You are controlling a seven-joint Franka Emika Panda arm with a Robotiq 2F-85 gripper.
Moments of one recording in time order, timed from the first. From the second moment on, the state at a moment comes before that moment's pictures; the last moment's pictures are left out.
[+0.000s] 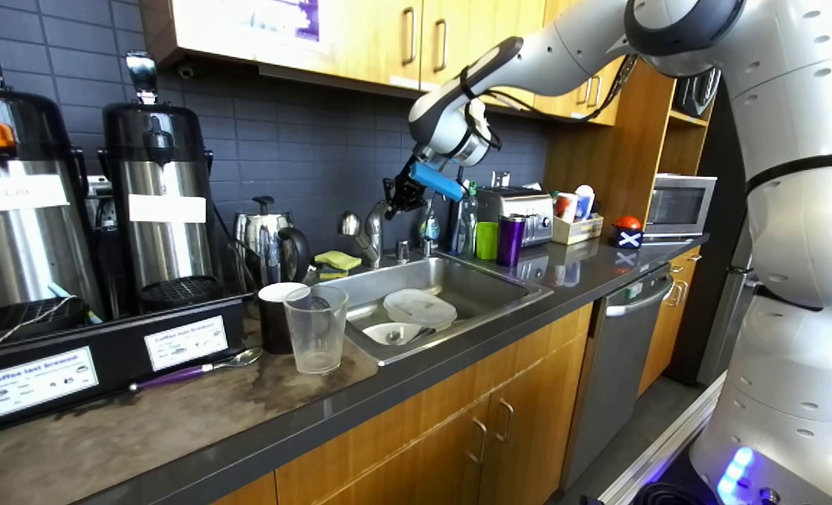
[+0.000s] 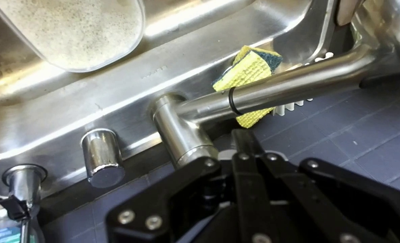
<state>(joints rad) -0.01 0.39 0.14 -1.79 0.46 2.70 -0.02</state>
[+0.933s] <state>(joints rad) -0.01 0.39 0.16 -1.79 0.35 2.79 -0.09</state>
